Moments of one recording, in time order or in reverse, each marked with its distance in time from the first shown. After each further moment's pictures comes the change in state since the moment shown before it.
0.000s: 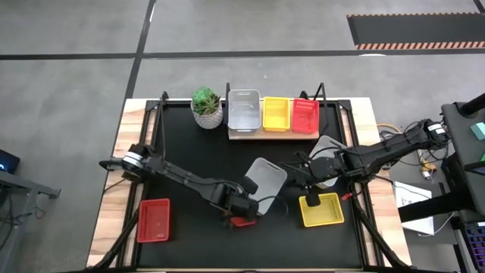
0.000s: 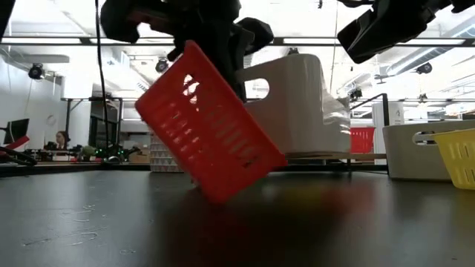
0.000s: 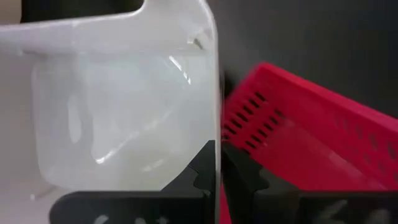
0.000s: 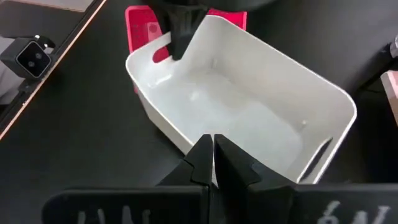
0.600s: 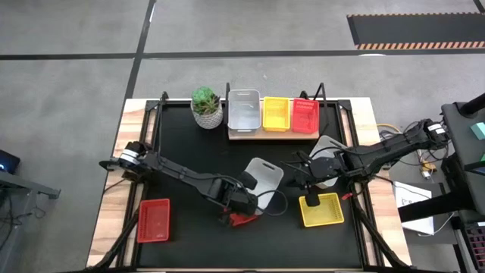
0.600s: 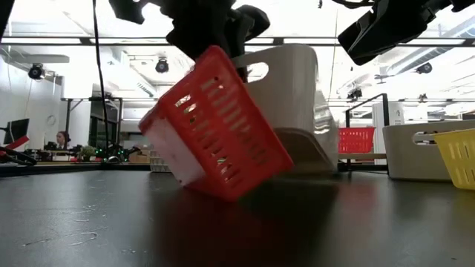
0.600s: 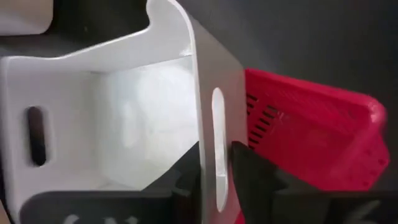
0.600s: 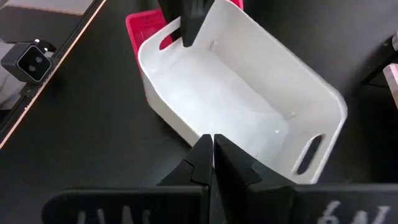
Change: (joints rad) left arm 0.009 -0.040 0.029 -0.057 -0.010 0.008; right arm 0.000 0.002 -0.002 -0.001 0.001 0.031
